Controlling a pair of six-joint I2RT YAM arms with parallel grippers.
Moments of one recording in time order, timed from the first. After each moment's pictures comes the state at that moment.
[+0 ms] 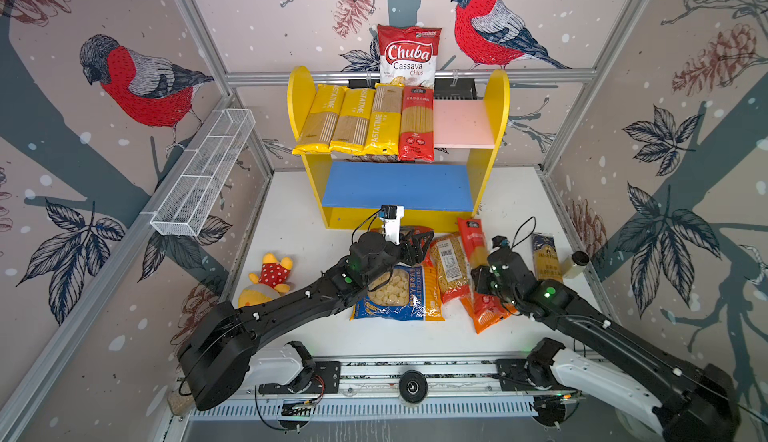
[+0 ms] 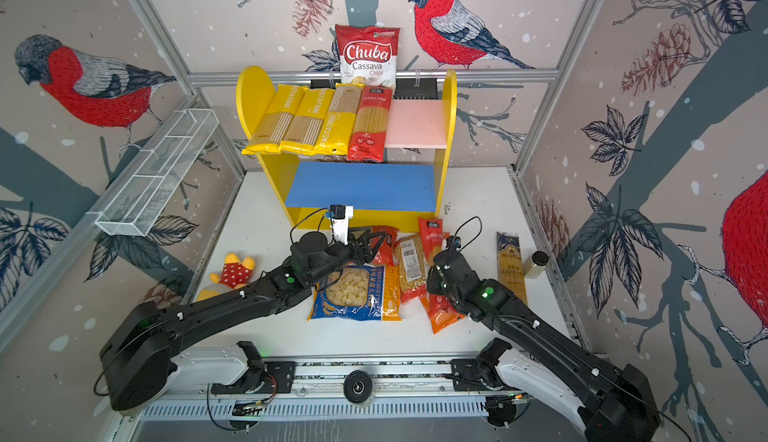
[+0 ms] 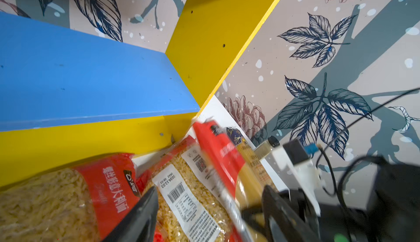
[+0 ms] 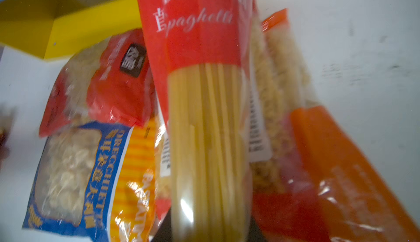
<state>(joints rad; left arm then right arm) -0.84 1.27 0.69 0.45 0.03 -0.58 0.80 0.86 0.57 -0.54 0.20 0.69</state>
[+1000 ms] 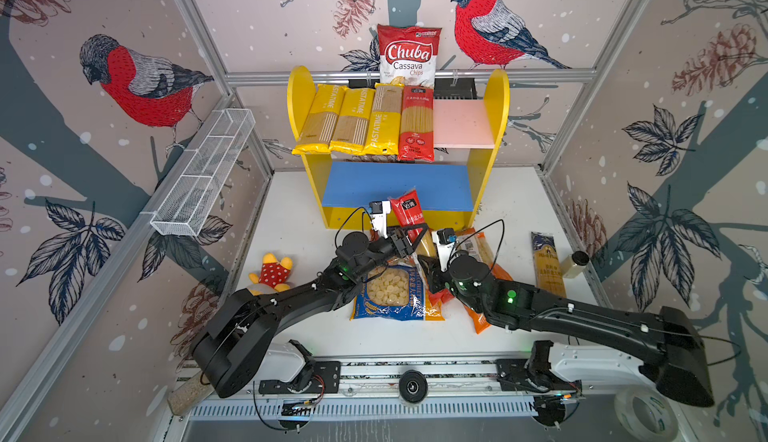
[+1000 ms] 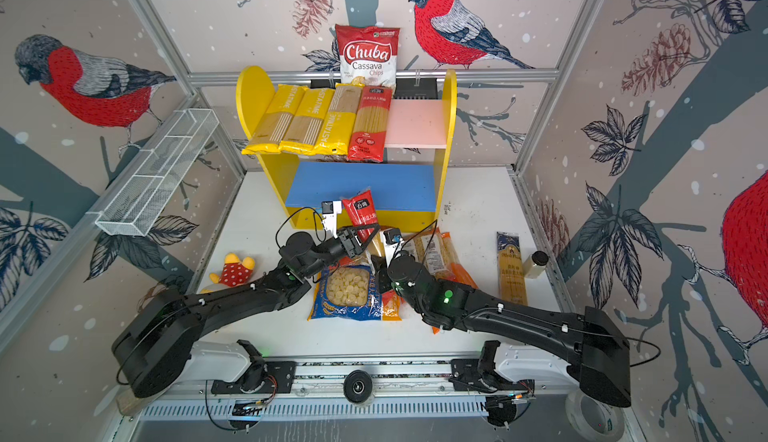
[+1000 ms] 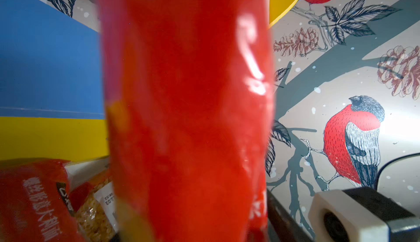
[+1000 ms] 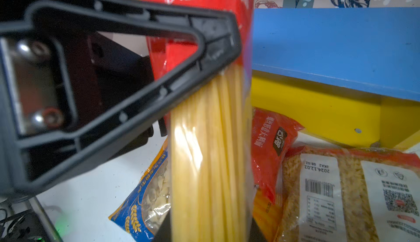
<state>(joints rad) -0.70 1.36 0.61 0.85 0.31 -0.89 1.16 1.14 0.74 -0.03 0.43 0.41</state>
